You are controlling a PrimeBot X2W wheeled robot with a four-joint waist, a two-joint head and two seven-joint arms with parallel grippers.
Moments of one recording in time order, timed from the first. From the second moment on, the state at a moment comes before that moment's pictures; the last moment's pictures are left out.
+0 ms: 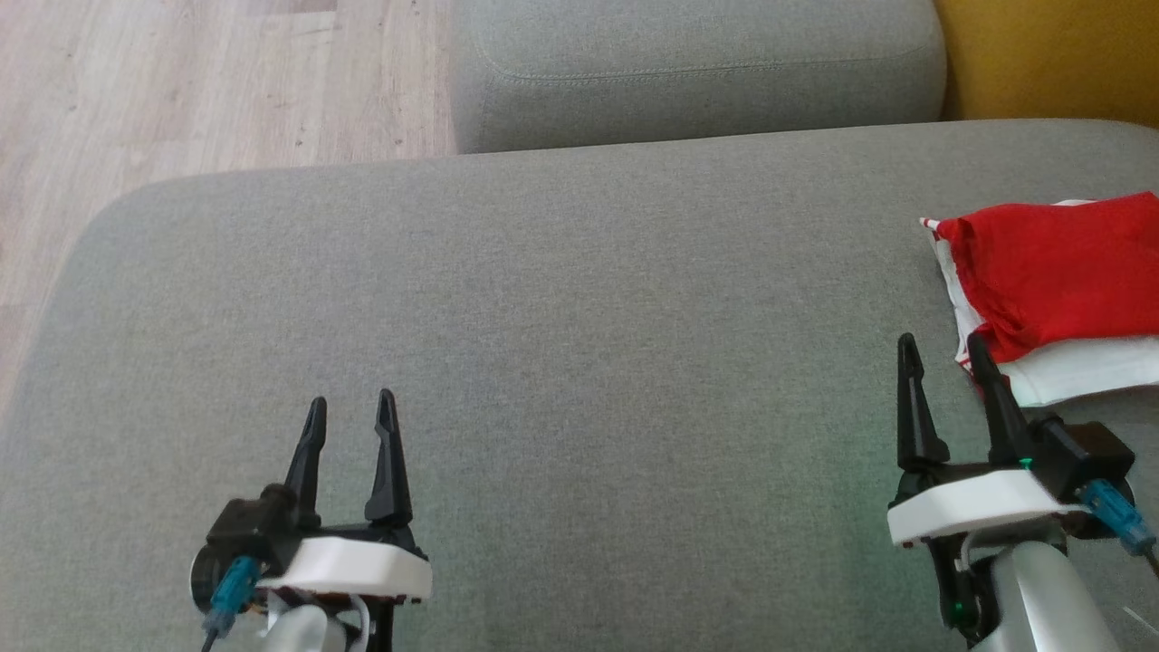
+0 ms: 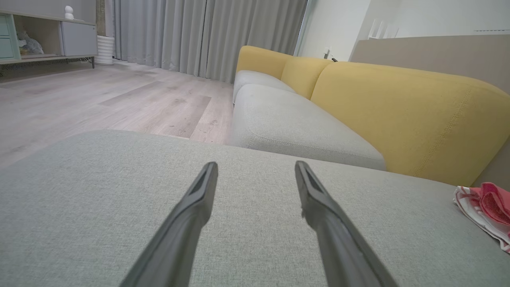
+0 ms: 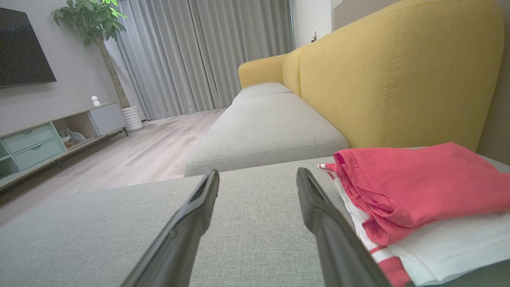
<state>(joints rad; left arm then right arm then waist) -0.10 0.04 -0.20 0.33 -0.35 0.00 -0.25 -0.11 -0.05 -0.01 0.33 0.18 0.13 -0.25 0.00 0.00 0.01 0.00</state>
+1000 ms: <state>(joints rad) -0.10 0.04 -0.18 0.35 -0.45 0.00 -0.25 -0.11 -0.05 0.01 0.34 0.18 0.13 -0.25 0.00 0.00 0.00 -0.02</state>
